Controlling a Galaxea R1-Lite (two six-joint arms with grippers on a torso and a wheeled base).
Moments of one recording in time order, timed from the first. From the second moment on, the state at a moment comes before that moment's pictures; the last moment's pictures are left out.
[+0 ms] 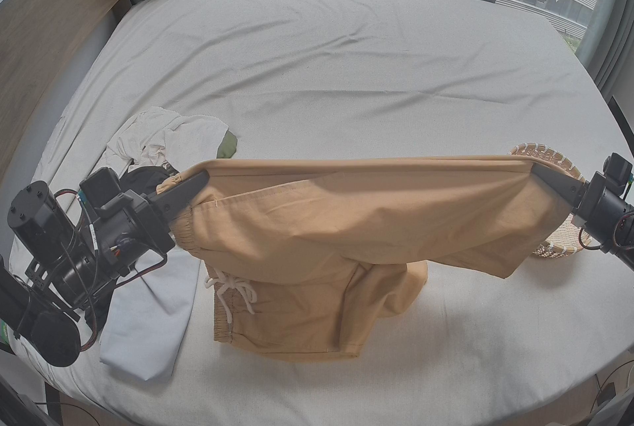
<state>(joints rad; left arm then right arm) -0.25 1.72 -0.35 -1.54 -0.43 -0.42 0.06 1.39 -0.38 -1.09 0.54 0.64</state>
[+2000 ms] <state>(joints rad) -0.25 2.14 -0.92 -1.54 -0.21 -0.55 0.05 1.90 -0.84 -1.19 0.54 0.68</state>
